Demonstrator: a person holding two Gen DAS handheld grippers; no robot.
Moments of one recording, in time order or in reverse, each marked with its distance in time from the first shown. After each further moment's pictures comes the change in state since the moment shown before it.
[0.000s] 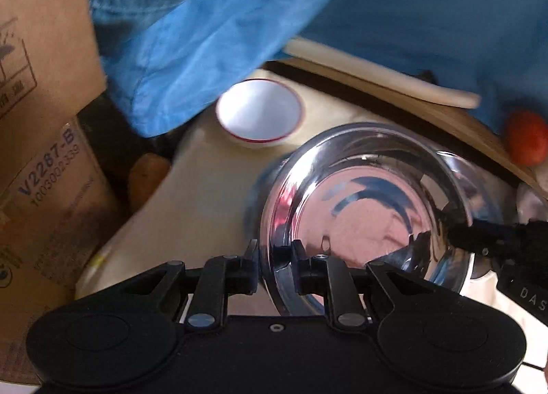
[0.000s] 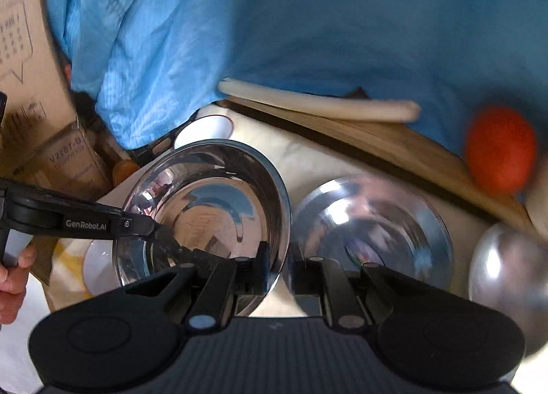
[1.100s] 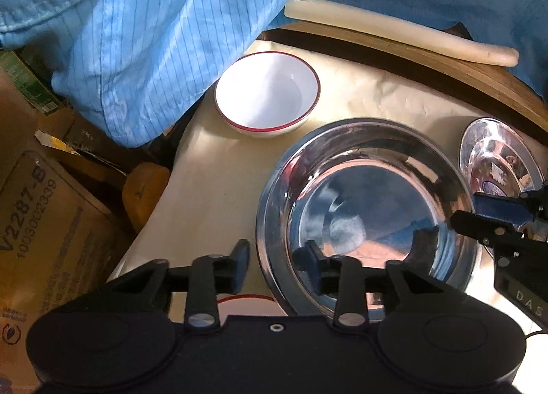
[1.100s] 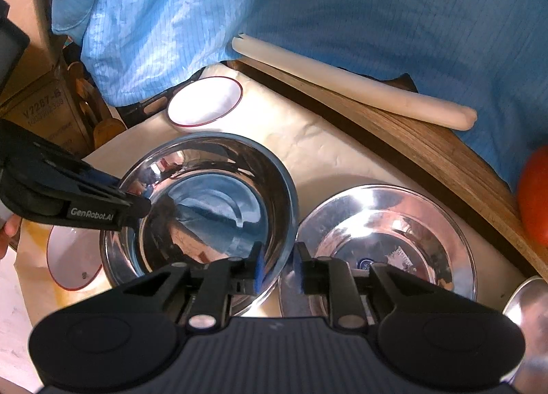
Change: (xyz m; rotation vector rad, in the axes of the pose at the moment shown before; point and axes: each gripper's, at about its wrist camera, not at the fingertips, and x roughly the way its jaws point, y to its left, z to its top) left arm 0.033 -0.027 0.021 0.114 0.125 0.110; right arm 0.041 0.003 0.024 -0.109 0.110 -0.013
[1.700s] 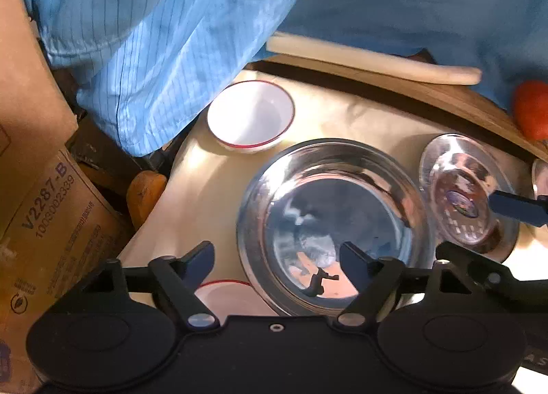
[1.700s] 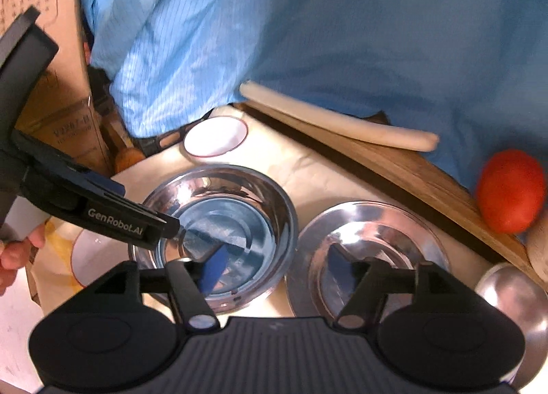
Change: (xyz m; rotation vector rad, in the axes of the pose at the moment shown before) left arm -0.042 -0.012 -0.022 -0.008 -0.105 -0.035; right arm -0.056 -0.004 -0.028 0.032 -0.173 -0.022
